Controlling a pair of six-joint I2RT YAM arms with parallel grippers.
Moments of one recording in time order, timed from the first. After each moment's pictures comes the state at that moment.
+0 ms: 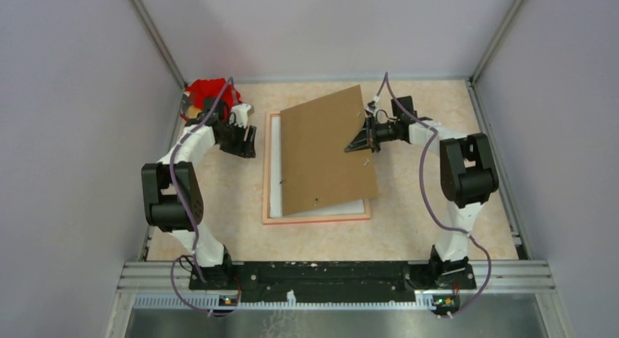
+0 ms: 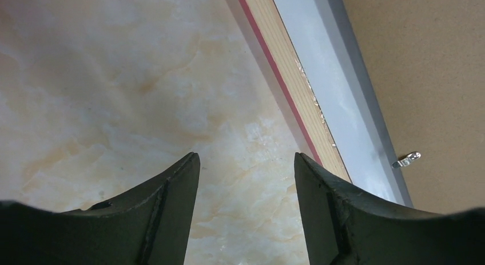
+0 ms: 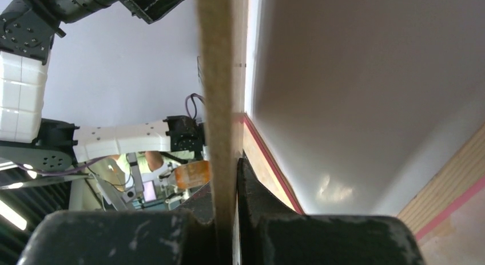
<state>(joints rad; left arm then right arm) 0.03 1.70 1.25 -0.60 0.36 0.32 0.21 1.93 1.27 -0.23 -1.12 0.59</state>
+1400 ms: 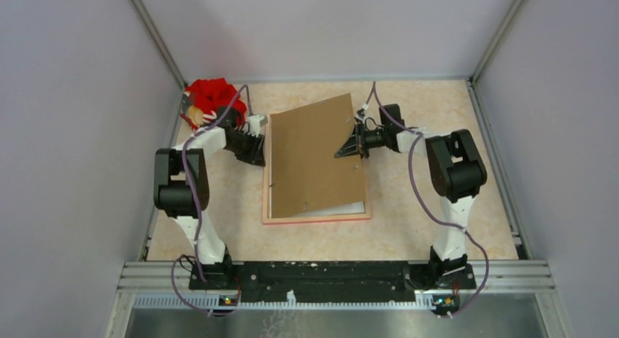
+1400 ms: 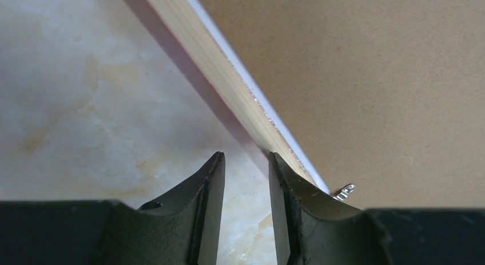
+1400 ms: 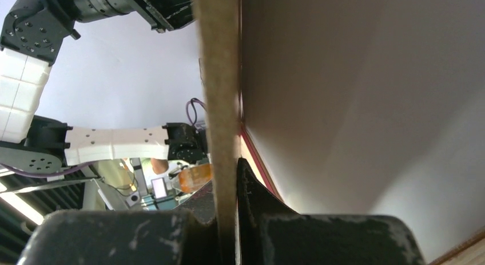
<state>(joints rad) -0.02 1.84 1.21 -0.54 0.50 0.34 0.29 2.02 1.20 0.05 -1.11 0.76</state>
